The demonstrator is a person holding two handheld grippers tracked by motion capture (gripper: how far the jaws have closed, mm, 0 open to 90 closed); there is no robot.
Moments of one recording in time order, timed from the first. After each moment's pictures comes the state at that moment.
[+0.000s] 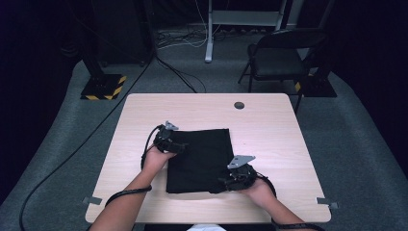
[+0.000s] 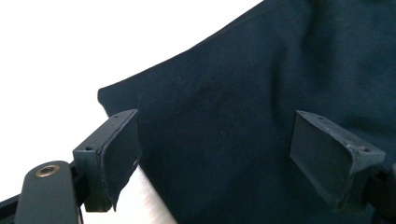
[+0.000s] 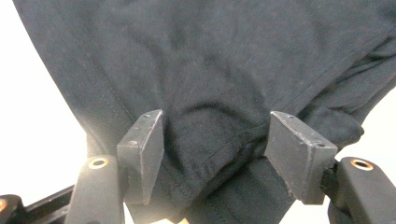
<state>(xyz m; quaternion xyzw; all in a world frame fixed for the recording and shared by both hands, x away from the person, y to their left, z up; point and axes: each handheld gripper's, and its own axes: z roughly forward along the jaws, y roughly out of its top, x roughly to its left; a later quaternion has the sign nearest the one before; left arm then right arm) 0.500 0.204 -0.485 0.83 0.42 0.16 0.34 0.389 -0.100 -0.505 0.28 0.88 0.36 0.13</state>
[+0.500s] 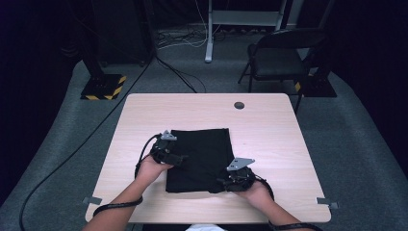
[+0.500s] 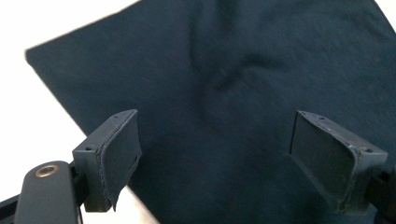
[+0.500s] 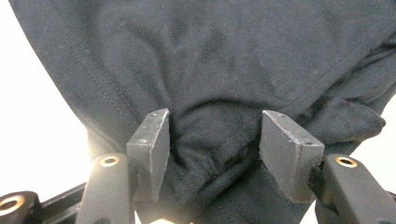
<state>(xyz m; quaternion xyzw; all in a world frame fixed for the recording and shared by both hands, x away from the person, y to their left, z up) 0.459 0.204 -0.489 0.85 0.38 0.10 0.35 0.386 -0.097 -0.517 0.29 0.87 0.38 0.13</state>
